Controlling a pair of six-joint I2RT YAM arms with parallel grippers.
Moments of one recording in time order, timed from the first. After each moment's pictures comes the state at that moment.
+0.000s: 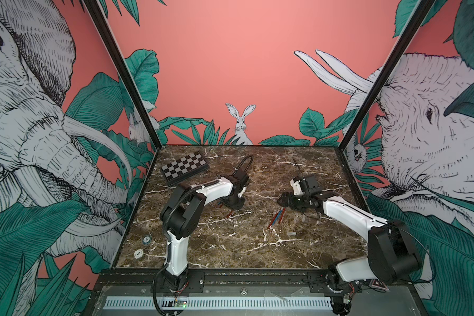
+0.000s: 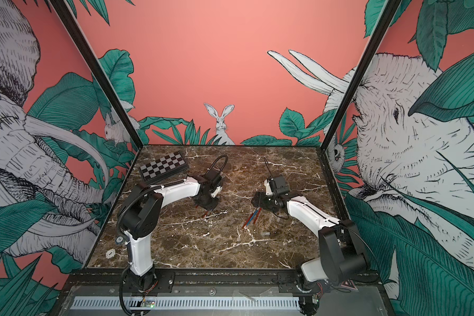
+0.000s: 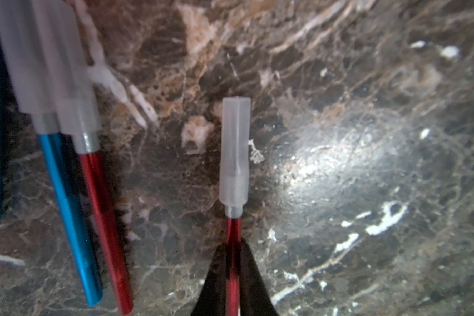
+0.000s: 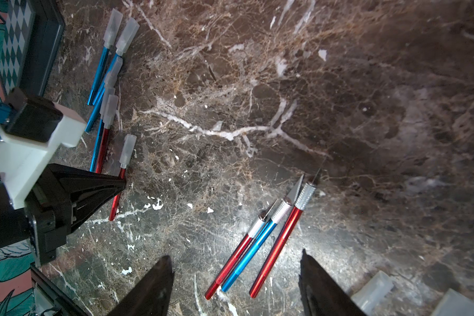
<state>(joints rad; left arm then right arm) -0.65 1.95 1.33 -0.80 0.00 -0.06 0.37 1.42 0.83 -0.40 -0.31 0.52</state>
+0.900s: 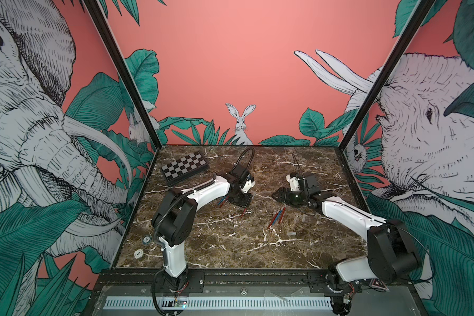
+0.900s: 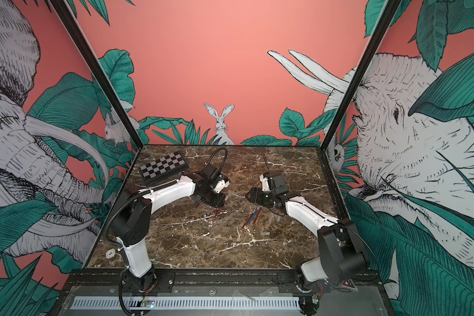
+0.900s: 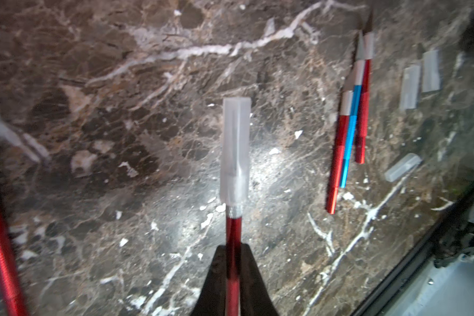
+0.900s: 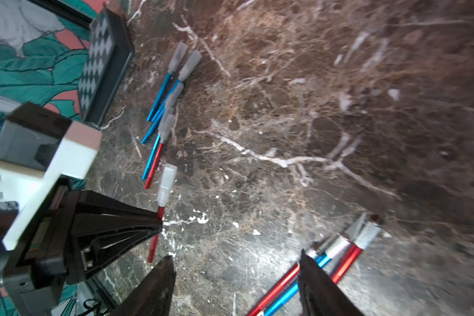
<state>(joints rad) -0.67 1.85 1.34 -0.72 0.35 -0.15 0.41 1.44 0.83 -0.20 -0.41 0.59</state>
